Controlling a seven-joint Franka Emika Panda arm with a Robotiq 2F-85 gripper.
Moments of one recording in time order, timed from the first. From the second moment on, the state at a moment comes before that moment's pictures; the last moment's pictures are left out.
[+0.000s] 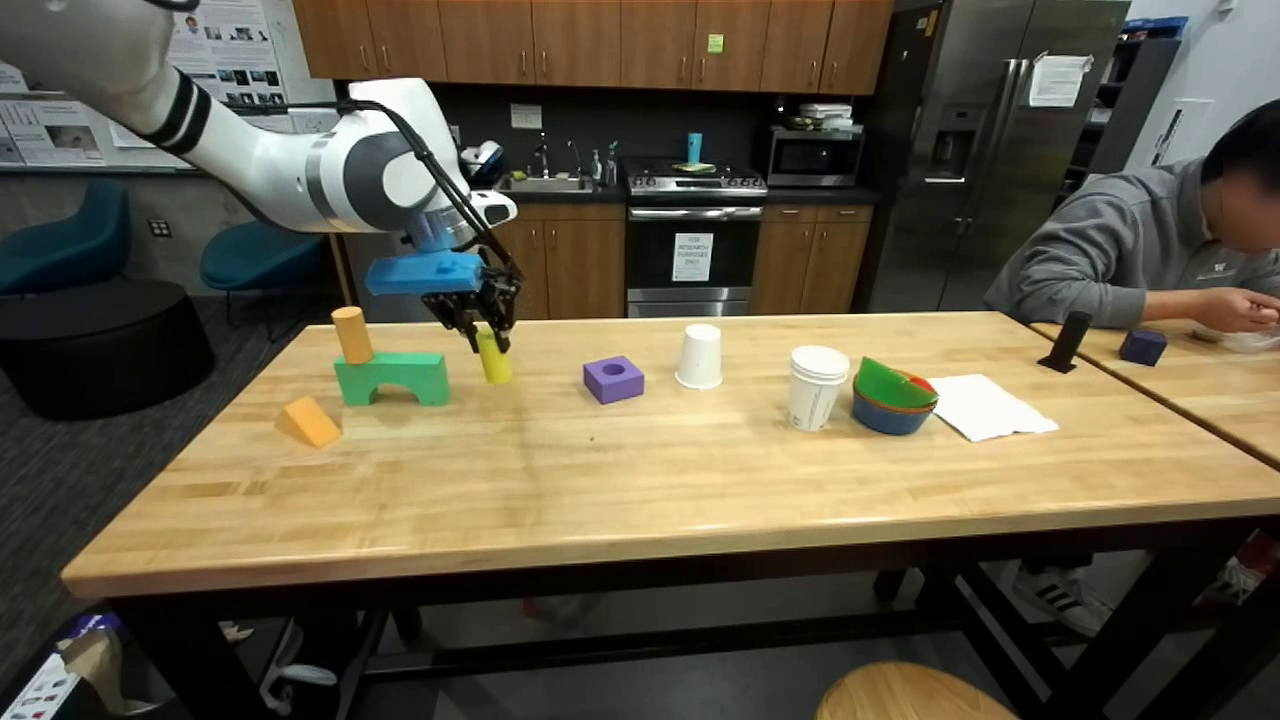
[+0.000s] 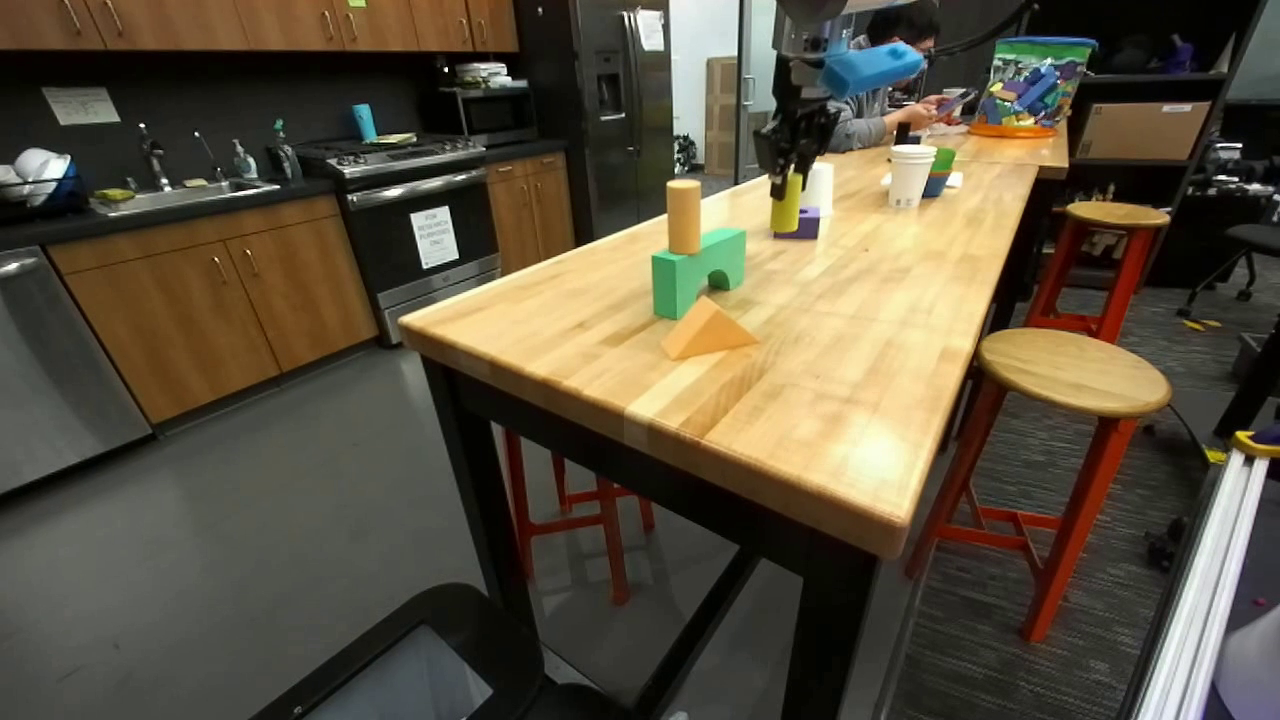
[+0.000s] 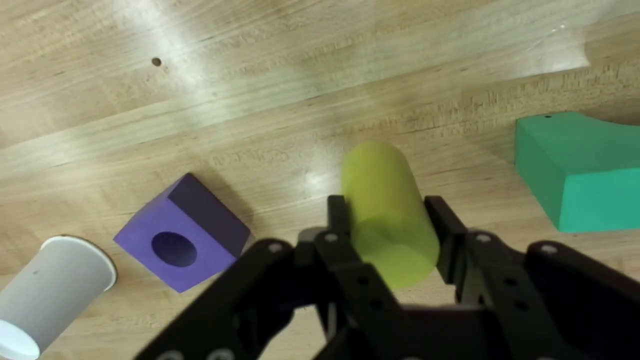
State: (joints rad) arm -0.16 0.11 -0.15 -2.11 -0.13 2.45 -0.15
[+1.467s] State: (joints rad) arm -0.11 0.00 -0.12 -2.13 -0.19 2.35 -0.14
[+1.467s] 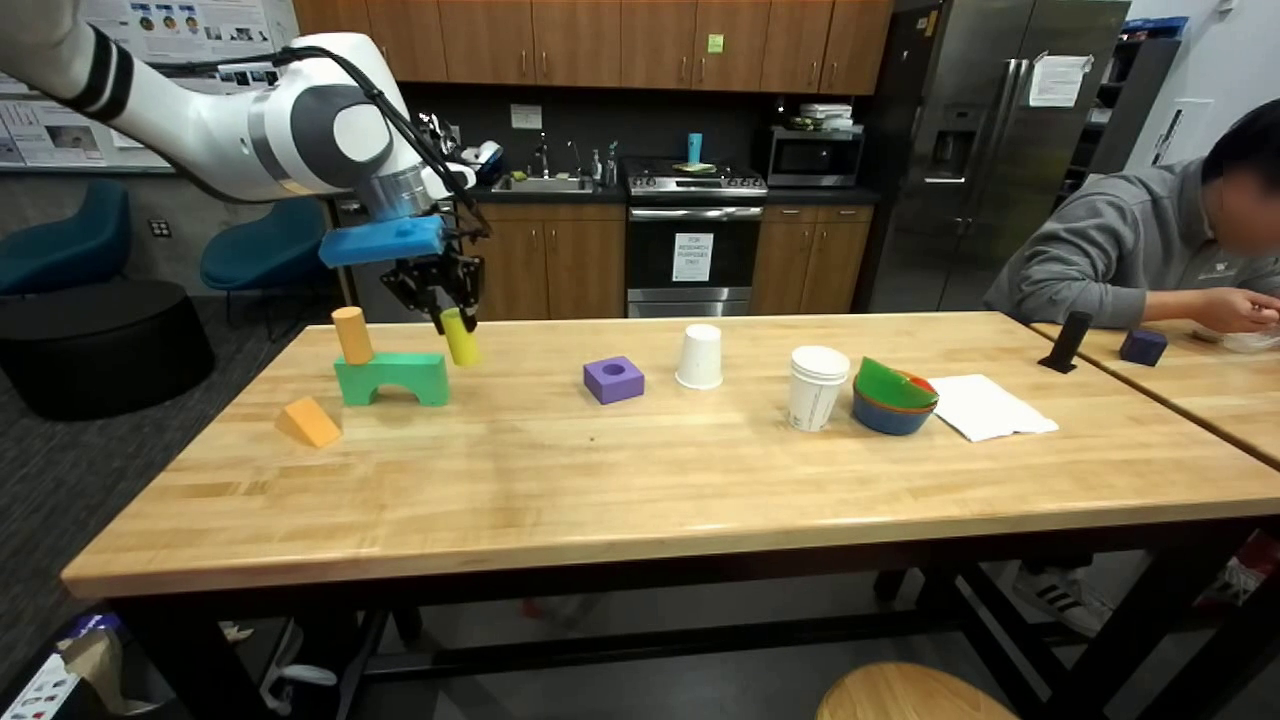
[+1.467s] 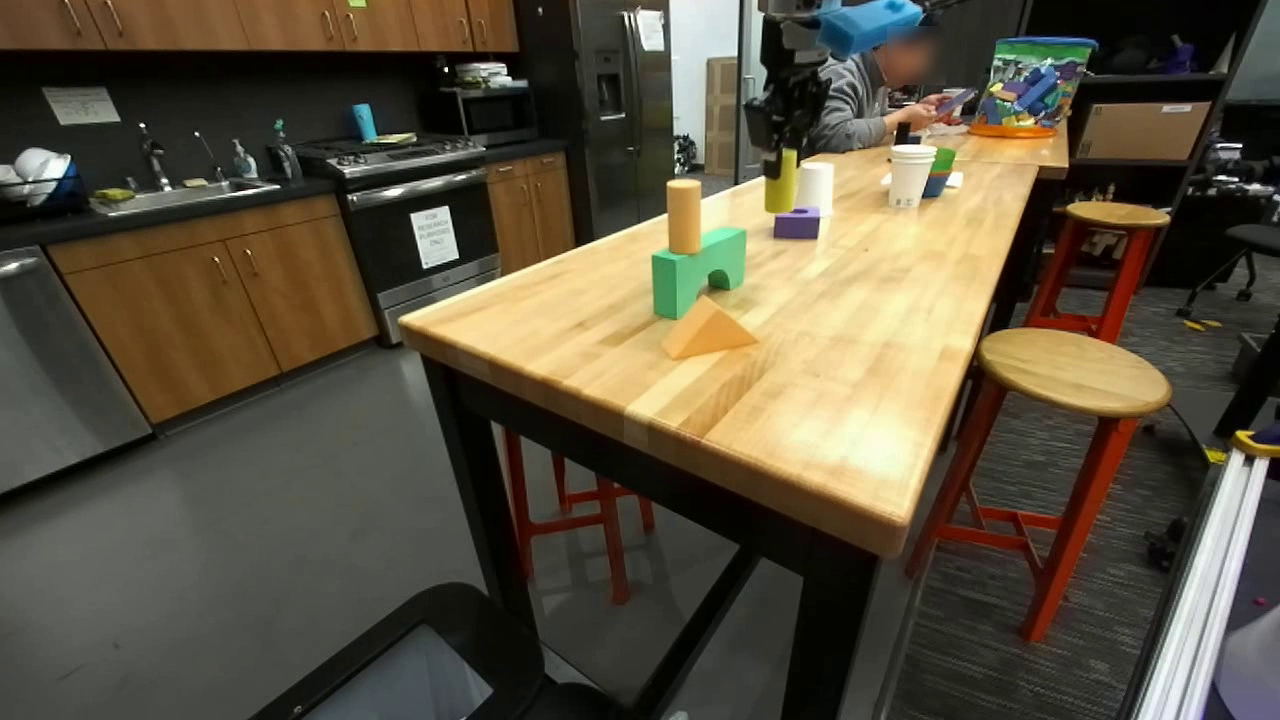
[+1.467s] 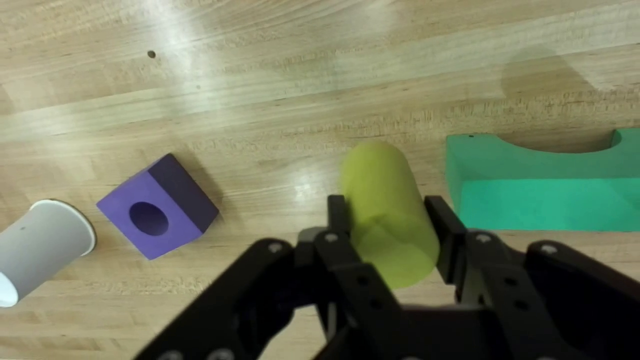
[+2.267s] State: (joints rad) arm -0.09 -0.02 -0.10 -2.15 -0.20 2.33 -0.14
